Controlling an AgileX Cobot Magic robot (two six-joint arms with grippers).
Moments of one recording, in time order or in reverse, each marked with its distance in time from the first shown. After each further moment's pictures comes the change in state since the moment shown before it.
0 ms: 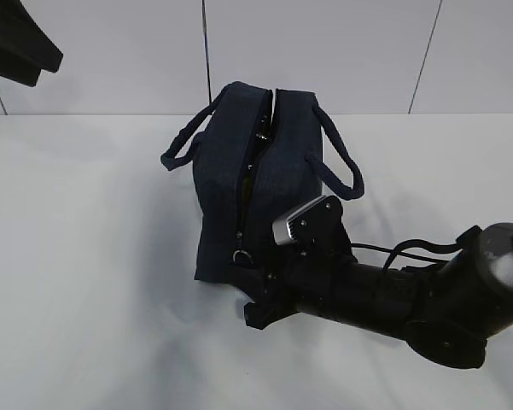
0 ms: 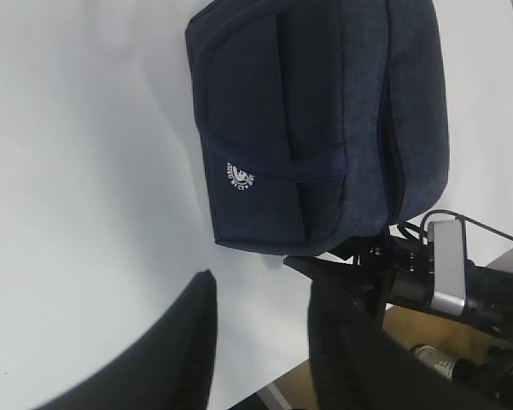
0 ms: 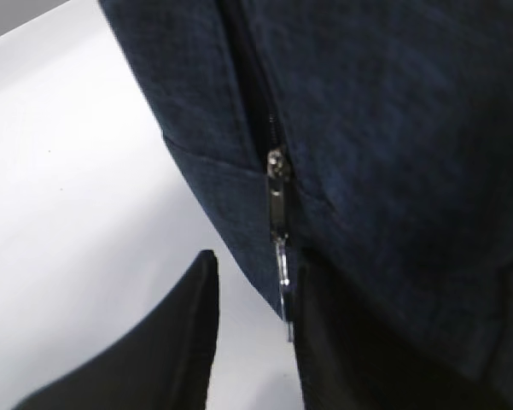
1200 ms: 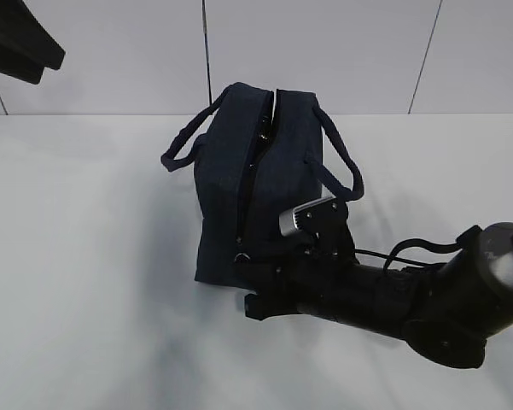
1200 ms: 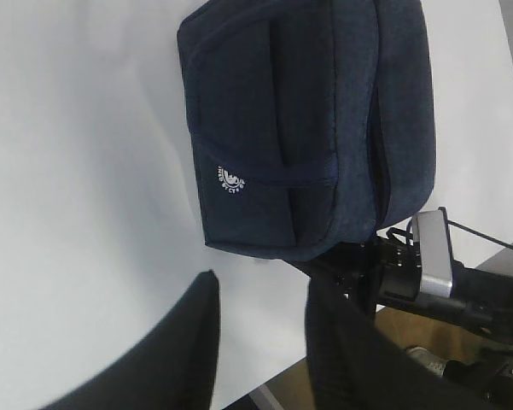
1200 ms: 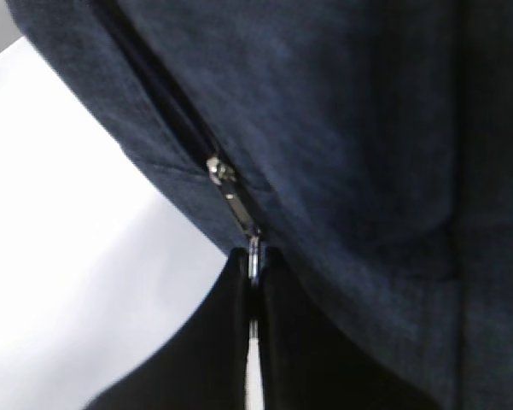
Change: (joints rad) left arm 0.000 0.000 0.000 -0.019 0.000 -0.002; right arm 0.000 0.000 0.000 0.013 0.034 0.140
